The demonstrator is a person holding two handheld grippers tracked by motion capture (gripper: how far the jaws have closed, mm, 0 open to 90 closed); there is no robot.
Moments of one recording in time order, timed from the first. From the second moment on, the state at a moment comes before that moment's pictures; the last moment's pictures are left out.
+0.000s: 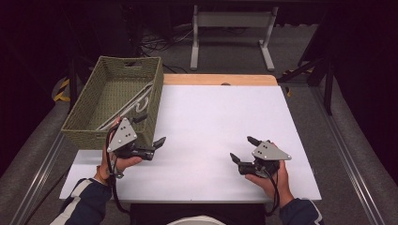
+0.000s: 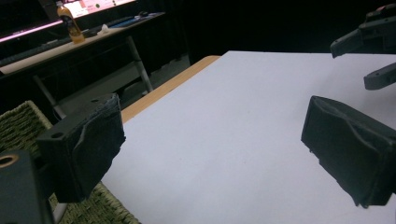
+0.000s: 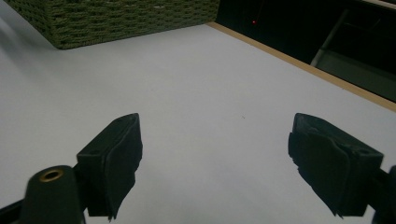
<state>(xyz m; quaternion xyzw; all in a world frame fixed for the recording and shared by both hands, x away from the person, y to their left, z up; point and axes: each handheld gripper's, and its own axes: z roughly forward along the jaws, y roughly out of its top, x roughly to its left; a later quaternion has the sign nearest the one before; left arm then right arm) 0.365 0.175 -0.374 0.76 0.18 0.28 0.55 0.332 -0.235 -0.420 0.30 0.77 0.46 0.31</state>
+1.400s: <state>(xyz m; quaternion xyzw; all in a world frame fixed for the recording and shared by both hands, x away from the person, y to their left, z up) 0.342 0.175 -0.446 0.81 0.20 0.22 0.50 0.318 -0.225 -0.437 0.28 0.79 0.43 0.33</state>
